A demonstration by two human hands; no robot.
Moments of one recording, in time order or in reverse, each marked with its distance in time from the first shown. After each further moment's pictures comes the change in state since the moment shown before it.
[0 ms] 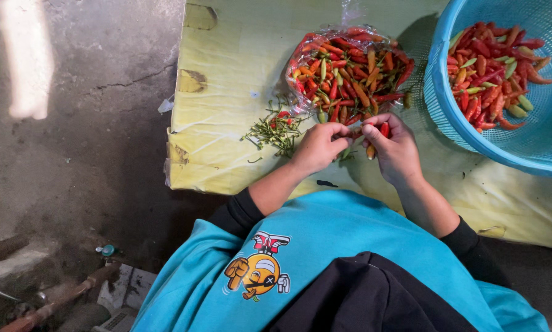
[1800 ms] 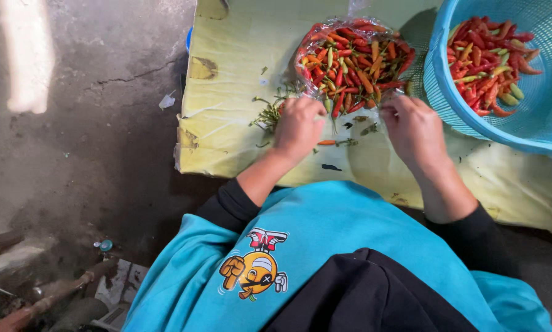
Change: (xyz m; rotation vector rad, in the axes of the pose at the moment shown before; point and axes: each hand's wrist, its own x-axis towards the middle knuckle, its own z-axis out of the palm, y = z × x) left_hand -0.043 0.036 -0.054 0.638 0.338 0.411; right_hand -0.033 -0.081 0.014 -1.206 0.097 -0.583
